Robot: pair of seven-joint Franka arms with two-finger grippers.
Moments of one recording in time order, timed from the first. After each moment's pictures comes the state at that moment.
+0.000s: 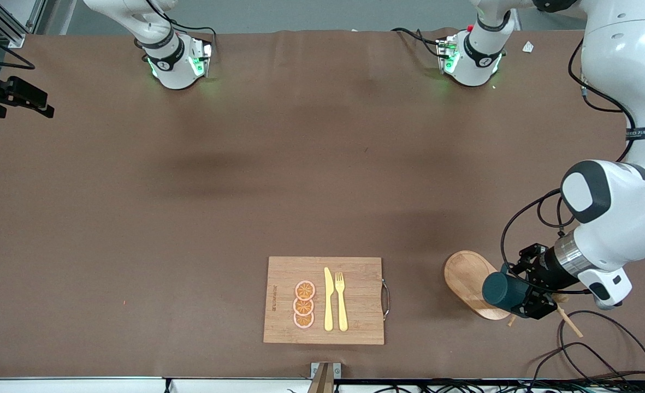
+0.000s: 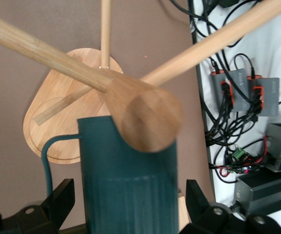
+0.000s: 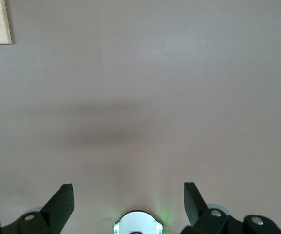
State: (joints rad) left arm 0.04 0.64 -0.17 -1.34 -0.16 2.25 -1.29; right arm 0.02 -0.11 -0.08 -1.62 0.01 1.40 -0.04
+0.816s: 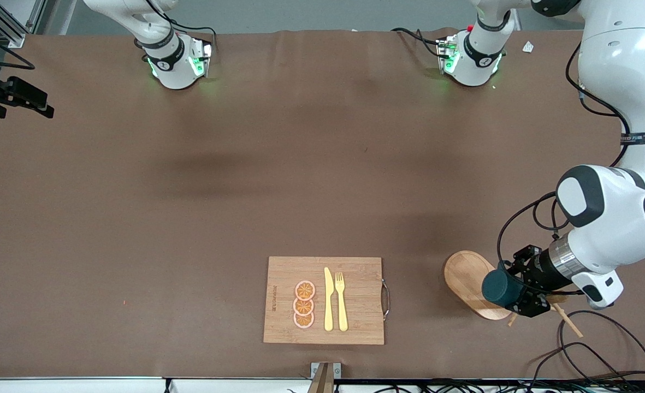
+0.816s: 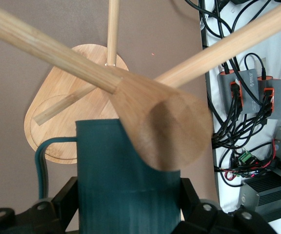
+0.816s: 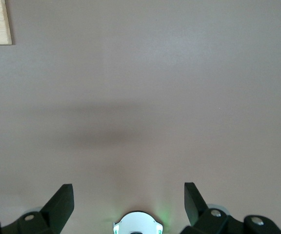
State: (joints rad) left arm 0.04 0.66 -0.17 -1.33 -0.16 2.25 -1.30; right arm 0.02 -0.11 -0.08 -1.62 0.01 1.40 -0.04
